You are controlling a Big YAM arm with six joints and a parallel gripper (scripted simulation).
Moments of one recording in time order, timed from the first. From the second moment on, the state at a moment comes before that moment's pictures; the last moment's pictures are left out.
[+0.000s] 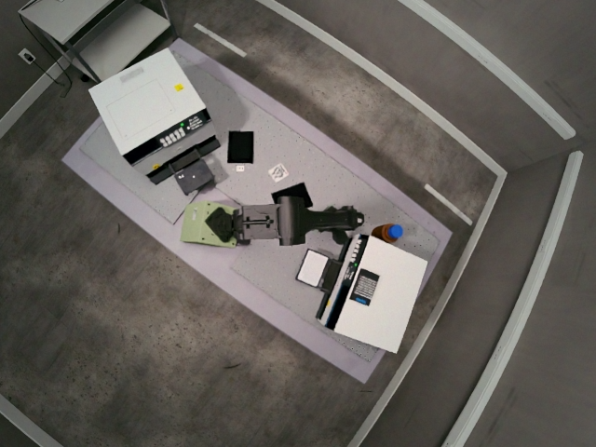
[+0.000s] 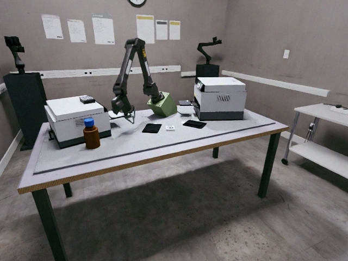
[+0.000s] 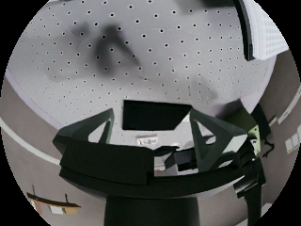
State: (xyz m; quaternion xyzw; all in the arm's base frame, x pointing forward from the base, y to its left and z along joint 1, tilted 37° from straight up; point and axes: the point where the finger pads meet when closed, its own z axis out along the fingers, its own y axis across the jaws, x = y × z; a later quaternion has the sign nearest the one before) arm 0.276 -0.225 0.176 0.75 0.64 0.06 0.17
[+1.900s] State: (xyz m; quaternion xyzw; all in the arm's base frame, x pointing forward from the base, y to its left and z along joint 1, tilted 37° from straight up) arm 0.115 -0.295 0.241 0.93 0.21 0.15 0.26
